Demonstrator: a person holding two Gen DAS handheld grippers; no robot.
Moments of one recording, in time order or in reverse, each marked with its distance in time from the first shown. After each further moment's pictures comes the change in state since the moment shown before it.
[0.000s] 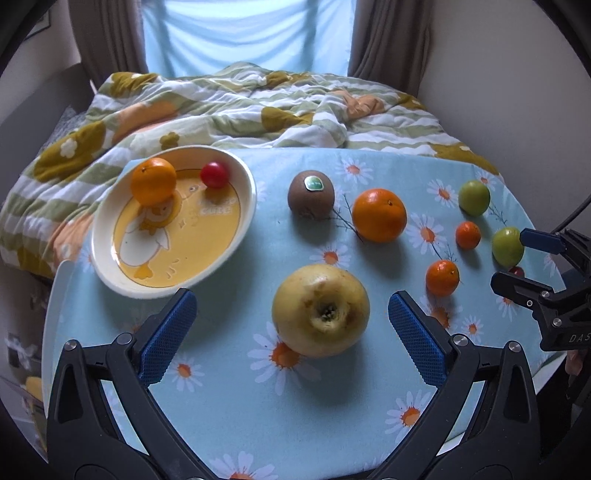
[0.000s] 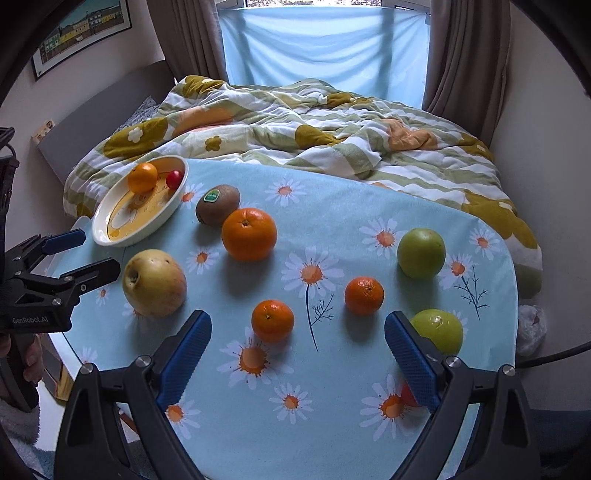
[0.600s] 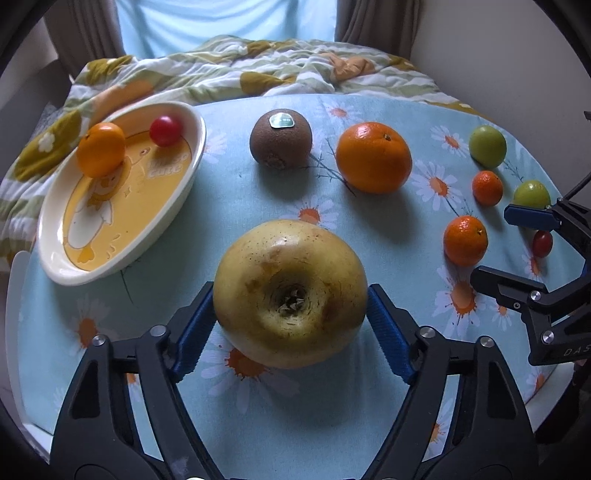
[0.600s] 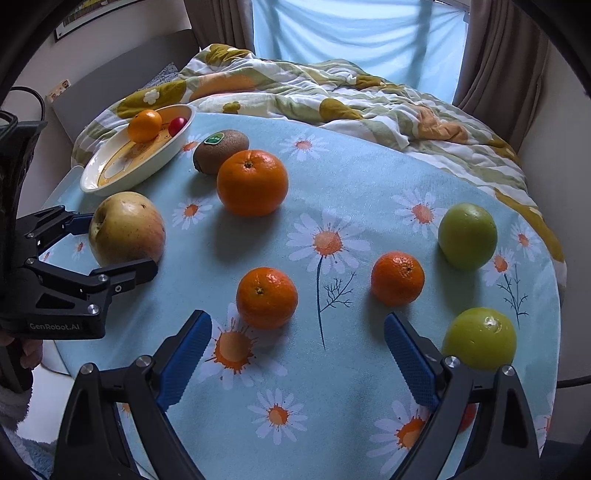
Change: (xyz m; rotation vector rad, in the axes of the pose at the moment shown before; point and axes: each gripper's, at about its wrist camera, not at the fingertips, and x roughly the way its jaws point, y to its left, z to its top) left arm 0.058 -0.020 -0.017 0.058 0.110 0.002; right arm 0.054 -0.001 -0.015 -0.085 0.064 0.053
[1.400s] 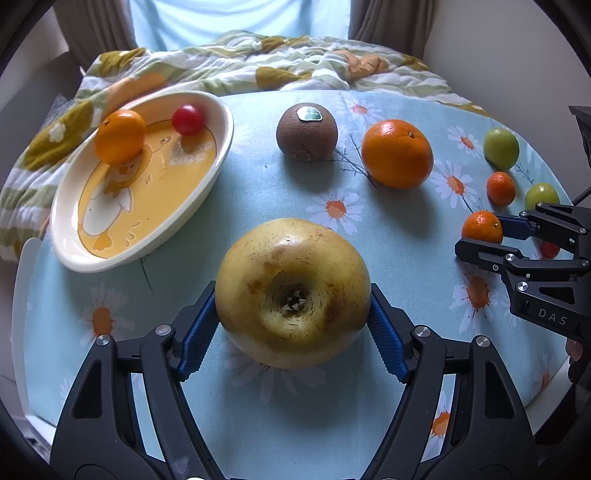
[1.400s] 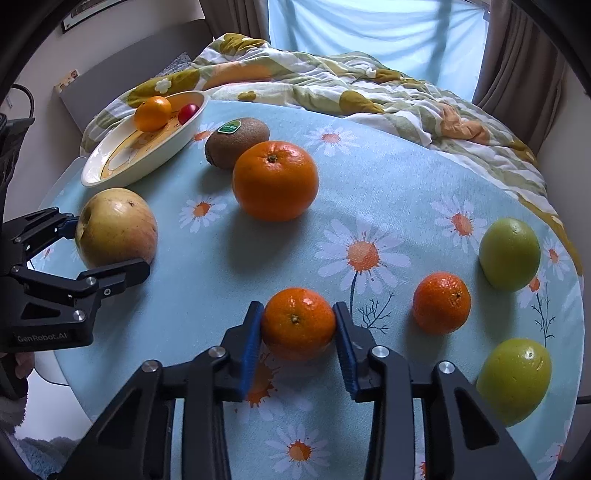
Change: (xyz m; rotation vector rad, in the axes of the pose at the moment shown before) left arm -0.004 0.014 -0.005 -0.030 0.011 0.027; right arm 0.022 0.014 0.016 -0.034 0.027 0.031
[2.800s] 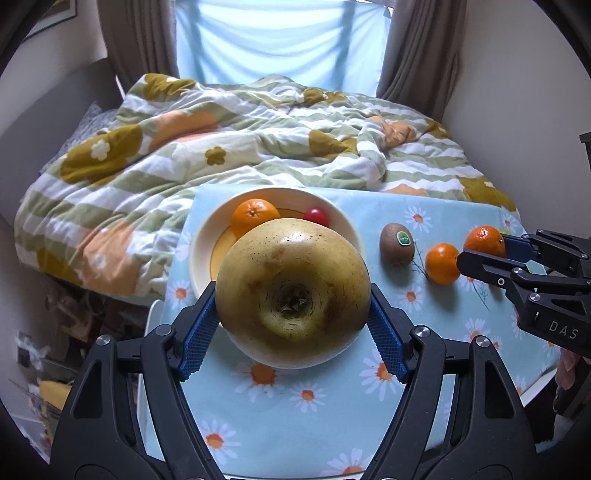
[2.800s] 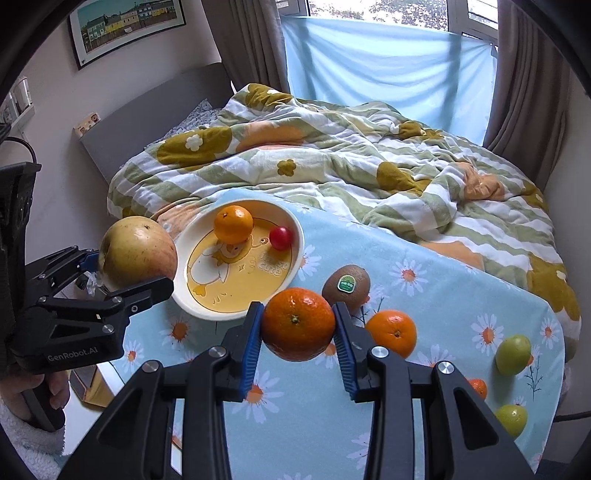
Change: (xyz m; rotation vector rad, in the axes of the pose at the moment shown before) left arm -0.102 0.139 0.055 -0.092 -0.145 -0.014; right arm -0.070 0.109 0.111 0.041 -0.141 0.045
